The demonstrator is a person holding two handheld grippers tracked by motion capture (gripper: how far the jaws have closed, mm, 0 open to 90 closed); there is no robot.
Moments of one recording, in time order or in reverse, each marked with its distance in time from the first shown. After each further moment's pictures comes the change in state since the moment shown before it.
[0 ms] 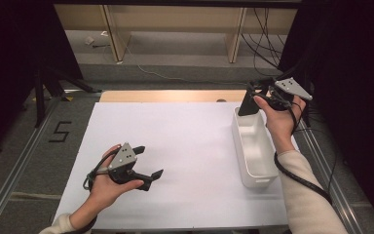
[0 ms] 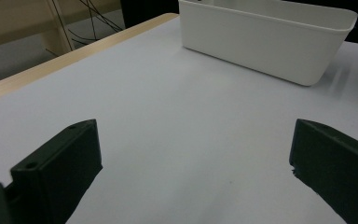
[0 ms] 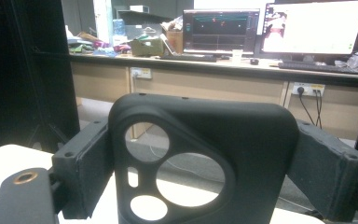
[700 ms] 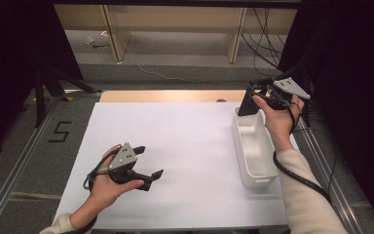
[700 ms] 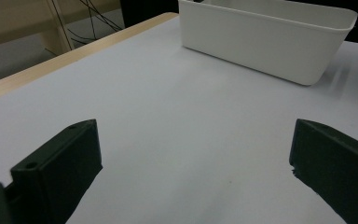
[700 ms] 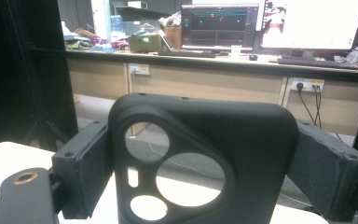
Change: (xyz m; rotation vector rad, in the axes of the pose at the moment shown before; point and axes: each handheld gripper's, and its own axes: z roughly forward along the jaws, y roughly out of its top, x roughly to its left) left arm 0.000 0.000 0.001 0.001 -0.001 0.000; right arm -0.003 -0.005 0.007 0.013 -0.006 0.004
